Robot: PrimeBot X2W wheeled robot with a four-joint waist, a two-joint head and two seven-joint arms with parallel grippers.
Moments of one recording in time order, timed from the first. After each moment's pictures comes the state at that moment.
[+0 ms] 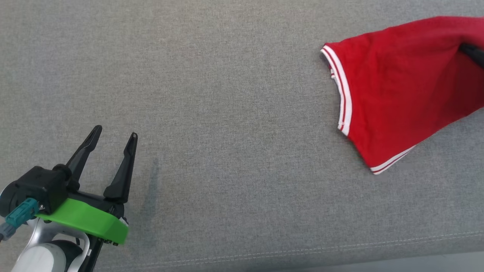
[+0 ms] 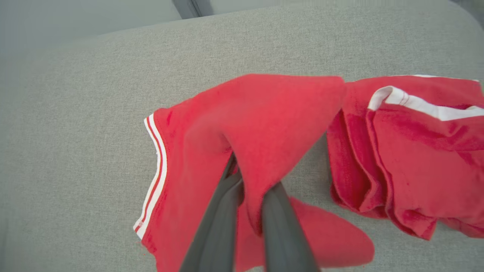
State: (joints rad) left arm -0.07 0.42 -0.29 -0.30 -0.54 0.08 0.01; right arm -0.57 -0.72 0.27 0.06 0.90 -0.12 0.75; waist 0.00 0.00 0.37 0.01
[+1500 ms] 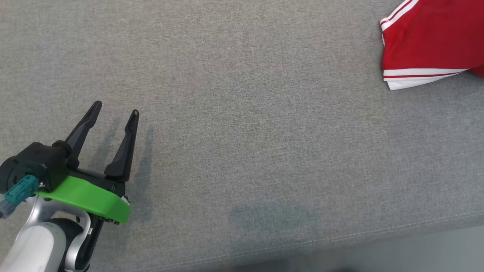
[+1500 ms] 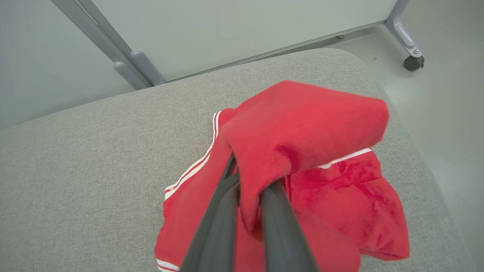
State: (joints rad) left arm -0.17 0.41 -0.30 -0.30 -0.52 0.08 0.04; right arm -0.75 -0.73 0.13 0.18 0.83 -0.13 0.70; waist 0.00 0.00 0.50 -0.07
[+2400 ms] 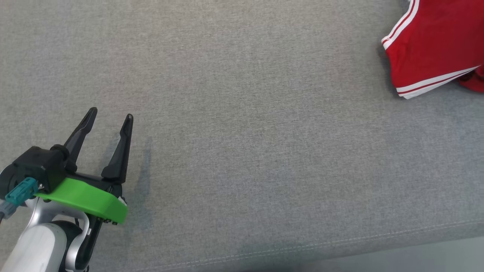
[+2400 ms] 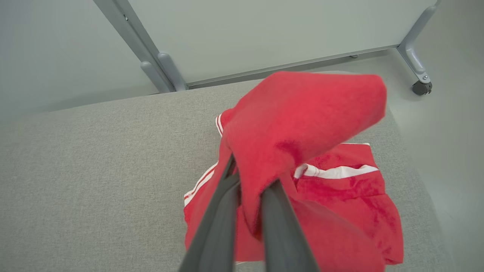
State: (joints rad) left arm -0.17 0.38 -0.29 -0.21 -0.53 0.07 0.00; right arm -0.82 -0.73 0.21 0.15 0.80 -0.12 0.78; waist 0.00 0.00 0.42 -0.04
